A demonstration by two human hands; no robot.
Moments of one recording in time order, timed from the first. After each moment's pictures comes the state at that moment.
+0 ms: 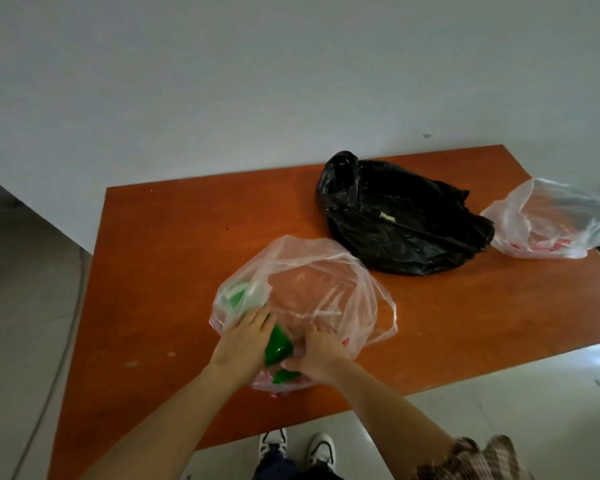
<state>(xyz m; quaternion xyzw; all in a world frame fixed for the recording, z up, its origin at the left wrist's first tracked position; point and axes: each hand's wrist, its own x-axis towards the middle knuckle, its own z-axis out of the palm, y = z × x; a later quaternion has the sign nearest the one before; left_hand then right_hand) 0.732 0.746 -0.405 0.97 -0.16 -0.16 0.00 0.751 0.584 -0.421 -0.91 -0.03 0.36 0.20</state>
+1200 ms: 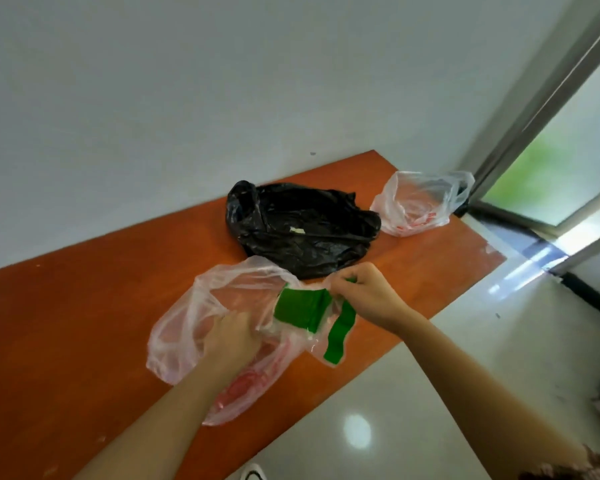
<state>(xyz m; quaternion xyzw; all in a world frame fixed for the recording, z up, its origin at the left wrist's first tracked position) 0.777 0.667 -0.351 0.97 -0.10 -0.13 0.19 0.753 0.448 -0.254 -0.87 0.06 0.08 0.48</state>
